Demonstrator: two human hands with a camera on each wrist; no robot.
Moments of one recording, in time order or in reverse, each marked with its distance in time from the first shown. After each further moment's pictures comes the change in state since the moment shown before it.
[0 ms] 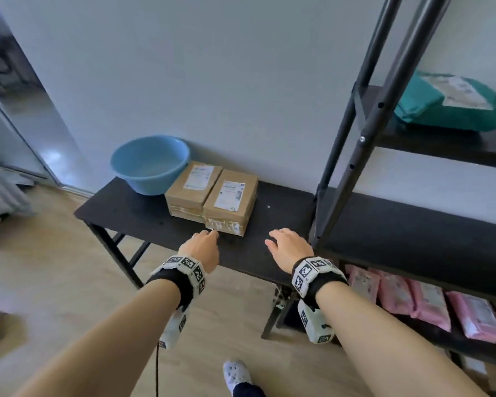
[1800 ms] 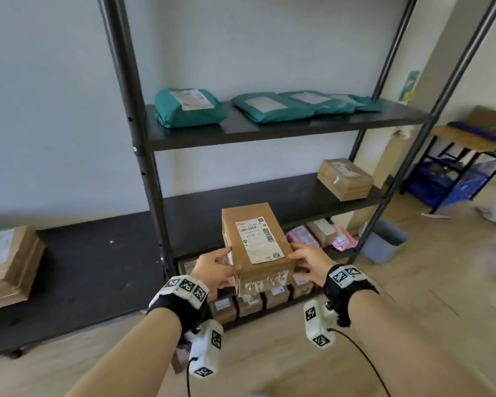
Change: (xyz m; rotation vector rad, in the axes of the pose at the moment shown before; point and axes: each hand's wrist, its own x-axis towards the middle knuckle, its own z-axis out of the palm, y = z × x) left_hand -0.099 0.291 0.063 -0.933 -0.598 0.324; right_hand -0.284 0.232 -0.079 1.368 0.376 0.786
